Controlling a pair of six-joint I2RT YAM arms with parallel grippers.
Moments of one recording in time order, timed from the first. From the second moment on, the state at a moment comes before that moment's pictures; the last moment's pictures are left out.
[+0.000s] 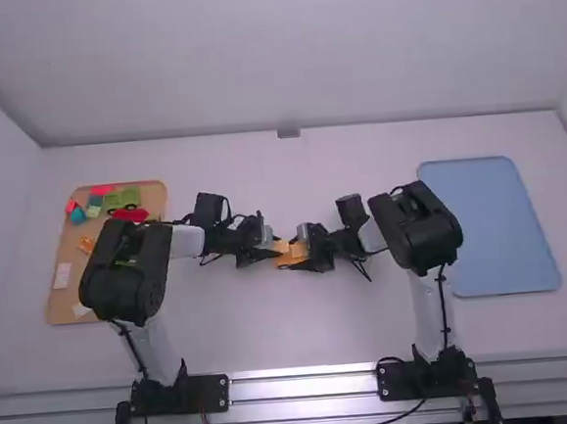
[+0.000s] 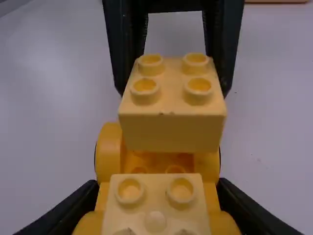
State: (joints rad) left arm -0.16 1.92 0.83 -0.02 1.05 1.17; right arm 0.33 2.24 0.85 0.40 -1.15 -0.95
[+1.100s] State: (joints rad) left arm -0.20 1.92 0.83 0.02 0.98 1.06; right arm 0.32 2.24 0.85 0.41 -1.14 -0.95
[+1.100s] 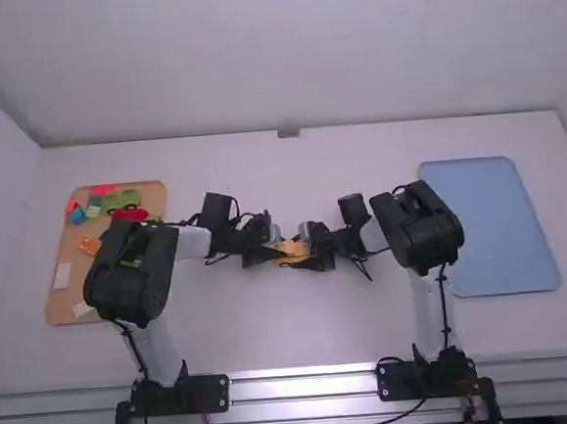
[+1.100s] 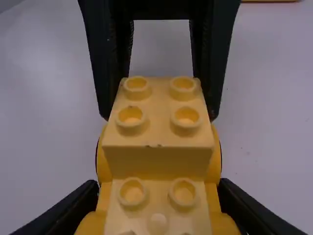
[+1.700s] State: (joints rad) left arm -0.23 1.92 0.82 0.03 0.92 1.06; right arm 0.31 2.24 0.84 0.41 -1.15 -0.95
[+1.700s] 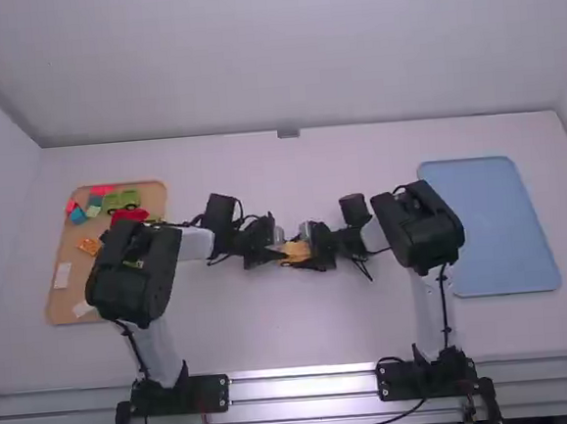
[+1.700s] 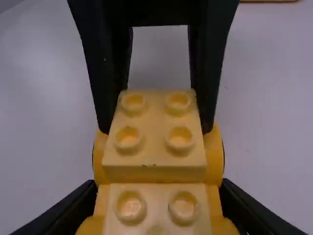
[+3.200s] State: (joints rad) left arm -0.22 1.85 0.78 0.06 0.96 0.94; right arm 0.31 2.24 0.84 0.41 -1.15 -0.95
